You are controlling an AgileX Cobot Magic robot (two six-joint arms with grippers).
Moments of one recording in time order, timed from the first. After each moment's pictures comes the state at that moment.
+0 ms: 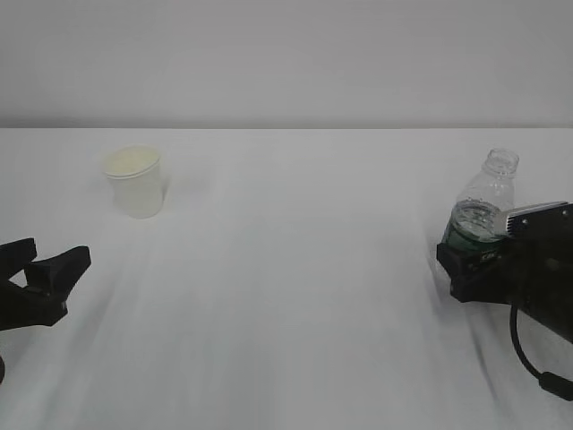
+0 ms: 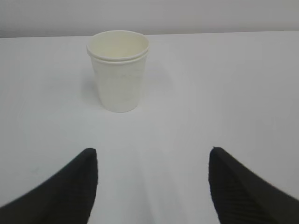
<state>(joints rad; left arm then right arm) -0.23 1.67 -0.16 0.08 -1.15 -0.14 0.01 2.09 -0.48 -0.23 -1.15 -0.01</state>
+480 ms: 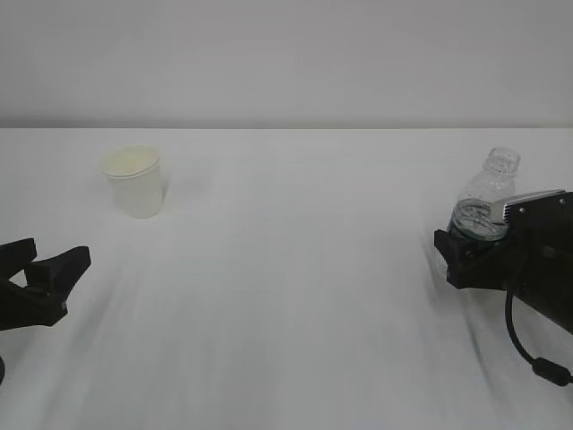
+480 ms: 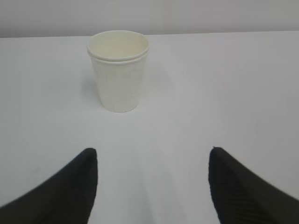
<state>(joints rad) -0.23 1.67 -0.16 0.08 -1.15 -0.14 0.01 2.09 -0.52 -0.24 -1.15 -0.01</state>
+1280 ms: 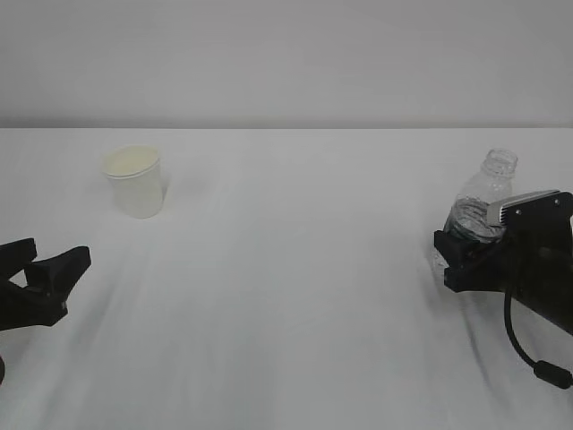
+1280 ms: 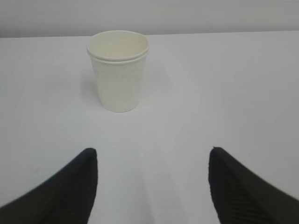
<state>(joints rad) -0.23 1.67 -0.16 0.08 -1.15 -0.14 0.01 2.09 -0.52 -0.29 -1.15 -0.01</state>
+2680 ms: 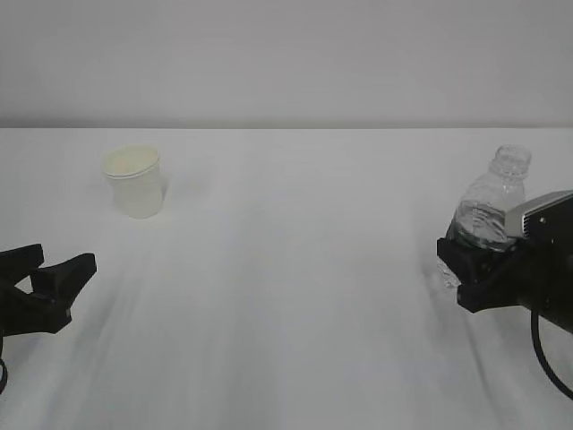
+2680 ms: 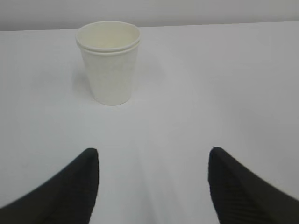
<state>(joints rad) -0.23 1.69 -0.16 0.11 -1.15 -0.14 0.01 1.91 -0.38 -0.39 -1.12 -0.01</state>
